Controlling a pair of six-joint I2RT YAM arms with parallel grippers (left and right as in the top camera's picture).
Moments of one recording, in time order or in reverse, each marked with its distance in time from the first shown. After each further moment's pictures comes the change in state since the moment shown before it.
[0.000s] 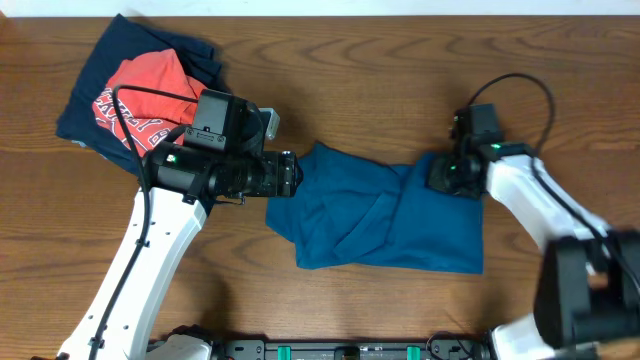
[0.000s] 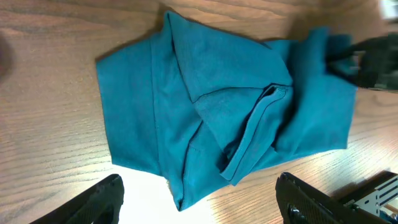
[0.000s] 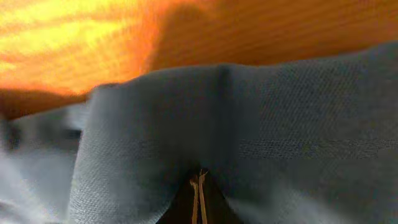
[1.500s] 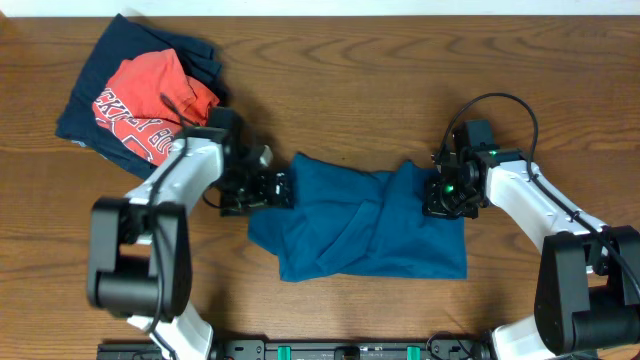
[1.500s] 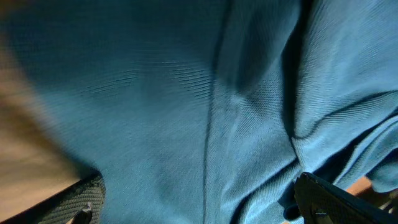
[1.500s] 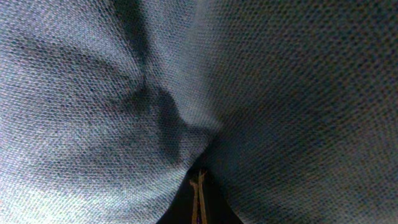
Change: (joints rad) left arm 0.144 0.502 -0.134 0.098 0.107 0.172; right arm -0.009 -0.034 -0.055 -0.153 -0.148 -0.220
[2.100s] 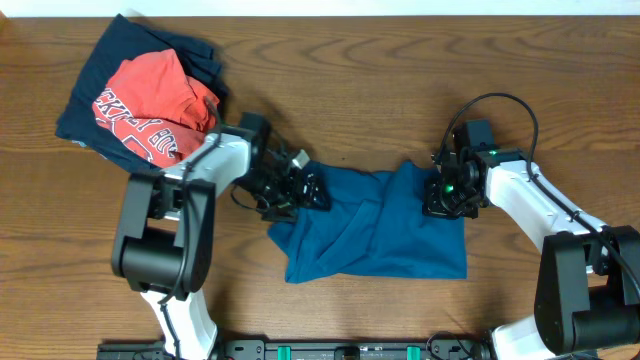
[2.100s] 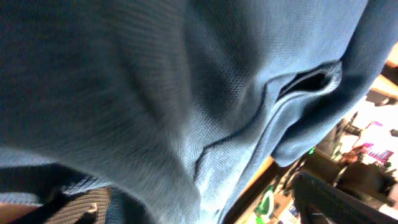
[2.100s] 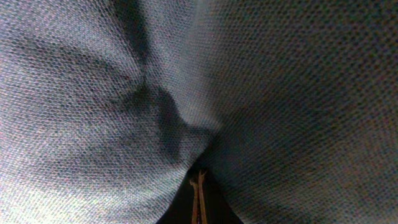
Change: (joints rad) left arm -0.097 0.116 0.040 0.026 0.342 0.000; right arm 0.000 0.000 0.000 0.001 0.000 0.000
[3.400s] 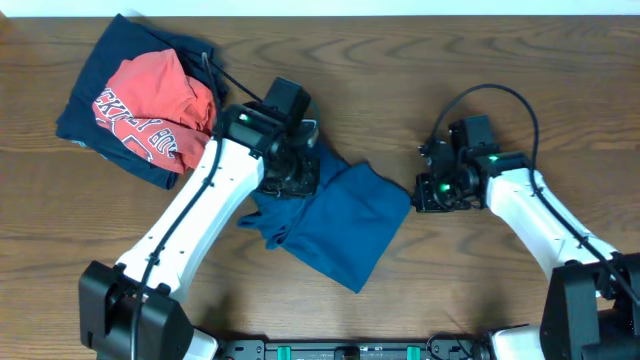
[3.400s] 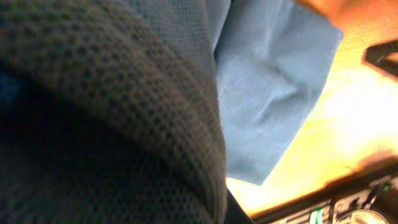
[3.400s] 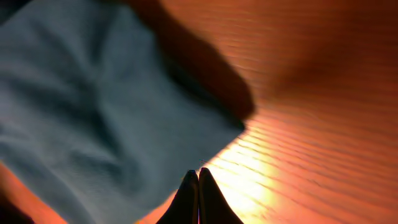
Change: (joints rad) left arm -0.226 -0.335 0.270 -0.286 -0.554 -0.232; right arm 0.056 -0.097 -0.001 0.048 -0.085 -0.106
